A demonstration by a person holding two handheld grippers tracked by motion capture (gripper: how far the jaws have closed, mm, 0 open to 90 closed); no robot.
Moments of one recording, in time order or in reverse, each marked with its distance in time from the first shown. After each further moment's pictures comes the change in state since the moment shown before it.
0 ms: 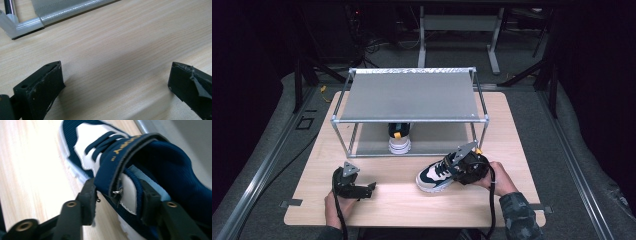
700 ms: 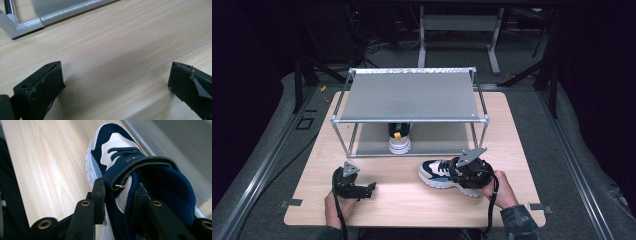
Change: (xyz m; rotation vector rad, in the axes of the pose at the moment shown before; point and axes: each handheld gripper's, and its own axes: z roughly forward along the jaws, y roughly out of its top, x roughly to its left) left arm 0.000 0.000 0.000 0.000 0.000 0.000; right arm 0.030 -0.004 -0.023 -0.129 -0.068 0.112
